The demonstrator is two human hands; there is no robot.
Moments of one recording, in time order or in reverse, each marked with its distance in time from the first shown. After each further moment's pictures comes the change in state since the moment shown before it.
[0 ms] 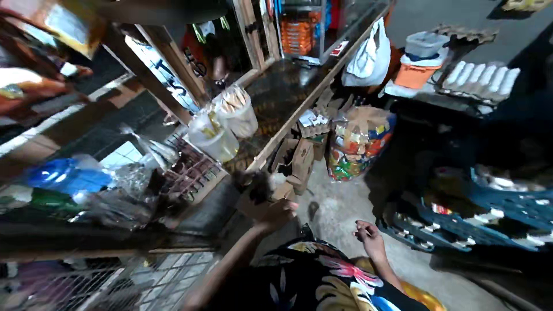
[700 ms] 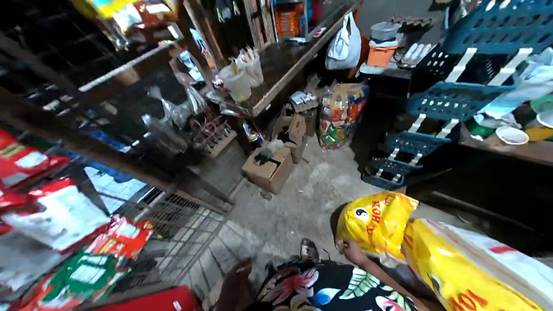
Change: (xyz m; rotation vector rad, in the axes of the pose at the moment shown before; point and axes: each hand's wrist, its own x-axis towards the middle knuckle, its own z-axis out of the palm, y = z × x) left_hand -0.507 -0.138 0.199 -0.187 0.475 -0.432; right_hand -0.333 0.222 -0.049 -0.656 -0.495 0.248
